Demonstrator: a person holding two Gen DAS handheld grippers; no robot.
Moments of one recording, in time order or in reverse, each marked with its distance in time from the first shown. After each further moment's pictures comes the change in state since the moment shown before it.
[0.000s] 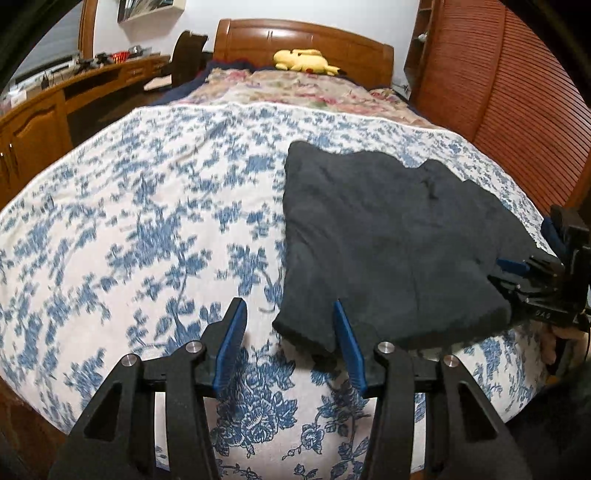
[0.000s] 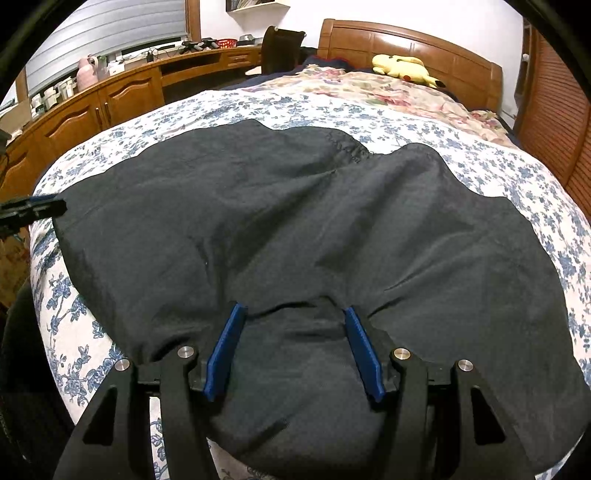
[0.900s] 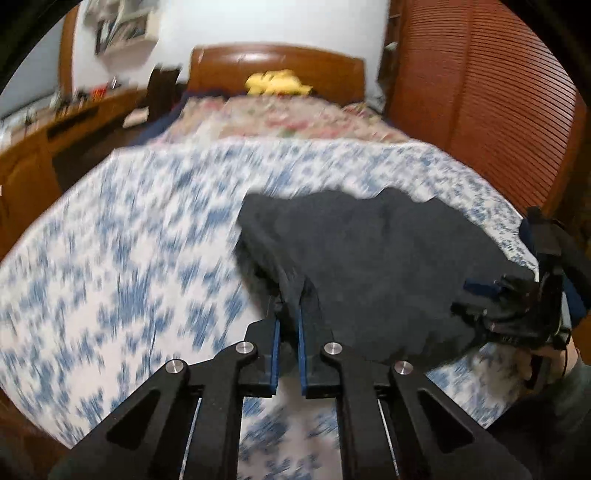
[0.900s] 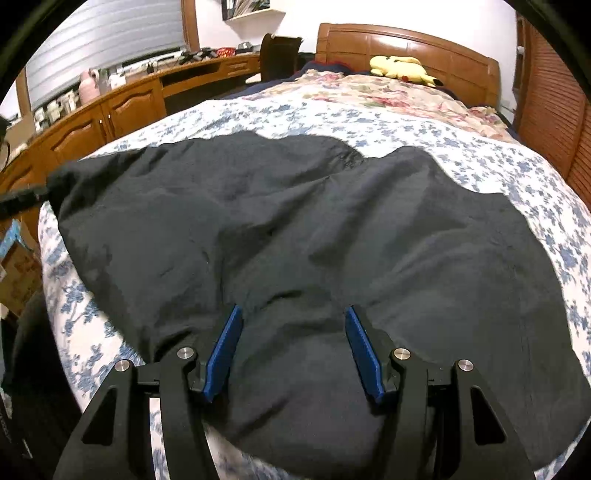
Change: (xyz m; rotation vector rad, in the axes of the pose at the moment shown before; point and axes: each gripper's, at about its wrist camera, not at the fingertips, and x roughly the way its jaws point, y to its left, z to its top) left arm -0.050 -0.078 0.048 0.127 -0.114 -0.025; right arm -0.026 -0.020 -0.006 0.049 -0.043 0.026
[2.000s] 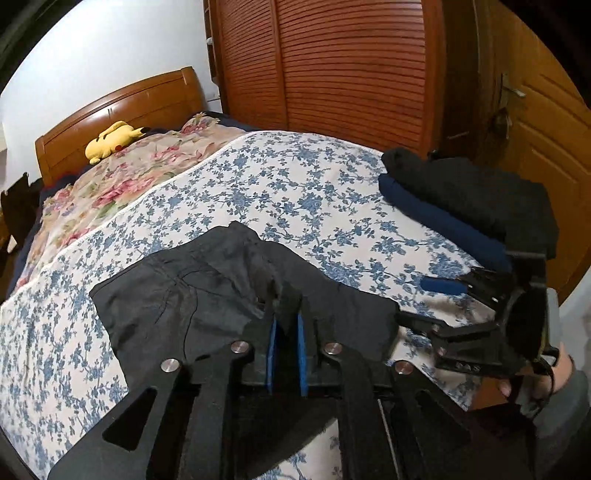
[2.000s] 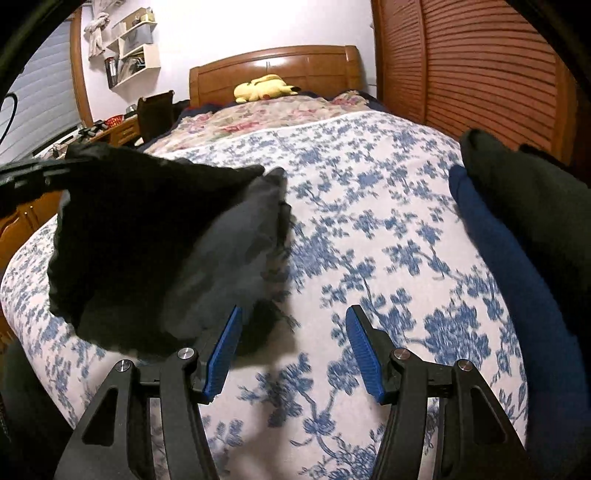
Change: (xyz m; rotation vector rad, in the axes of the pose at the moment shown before) left arm 0.041 -0.299 0.065 0.425 0.032 -0.300; right arm -0.141 -0.165 -0.096 0.311 -0.118 -0.251
